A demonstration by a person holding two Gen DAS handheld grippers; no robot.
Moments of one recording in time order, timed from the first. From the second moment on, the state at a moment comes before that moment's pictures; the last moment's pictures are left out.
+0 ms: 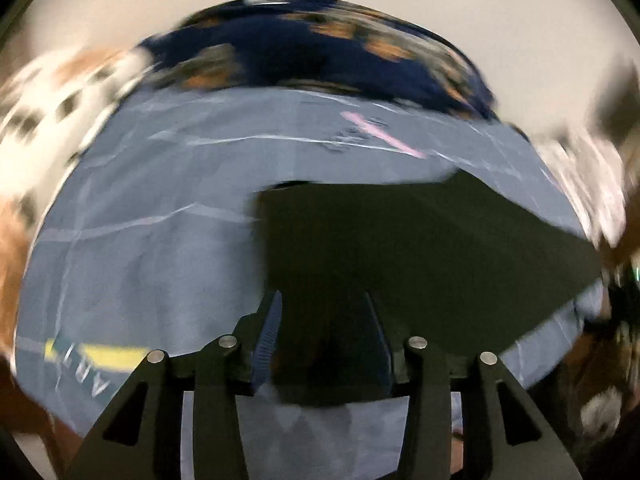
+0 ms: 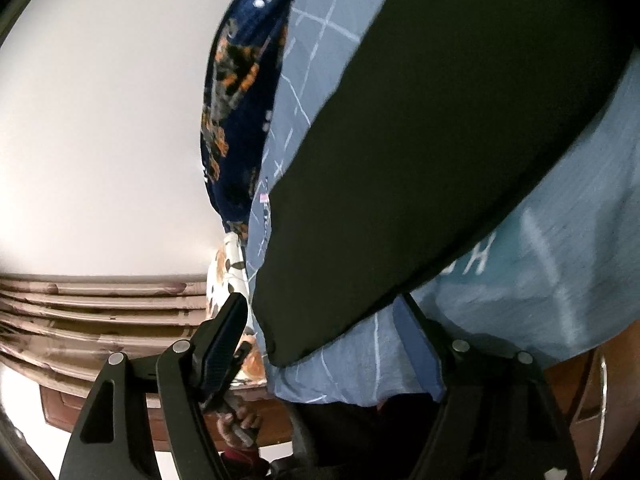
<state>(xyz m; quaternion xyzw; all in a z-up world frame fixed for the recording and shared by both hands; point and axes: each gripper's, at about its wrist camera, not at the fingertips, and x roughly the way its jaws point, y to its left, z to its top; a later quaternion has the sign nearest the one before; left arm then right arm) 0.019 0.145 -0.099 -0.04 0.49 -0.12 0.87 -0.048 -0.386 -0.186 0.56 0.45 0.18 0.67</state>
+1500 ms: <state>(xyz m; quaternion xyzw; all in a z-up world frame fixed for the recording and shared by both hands) 0.064 0.116 -0.146 -0.11 0.49 -0.12 0.85 -0.086 -0.679 -0.214 0.63 0.23 -0.02 0.74</state>
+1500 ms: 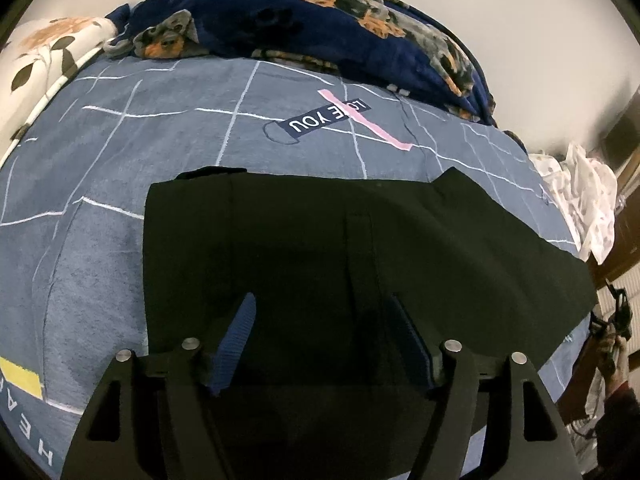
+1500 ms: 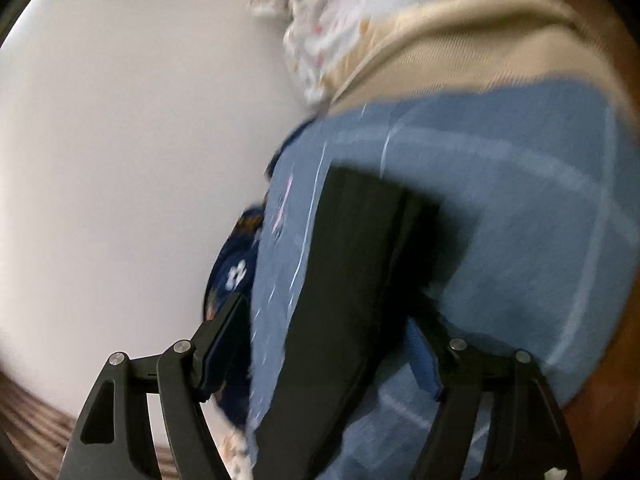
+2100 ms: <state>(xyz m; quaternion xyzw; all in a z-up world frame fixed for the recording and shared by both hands) 0.063 0.108 -0.147 -0.10 0.49 -0.13 0.86 -0.052 -0.645 -0.150 0.50 0.31 -0.06 0.80</state>
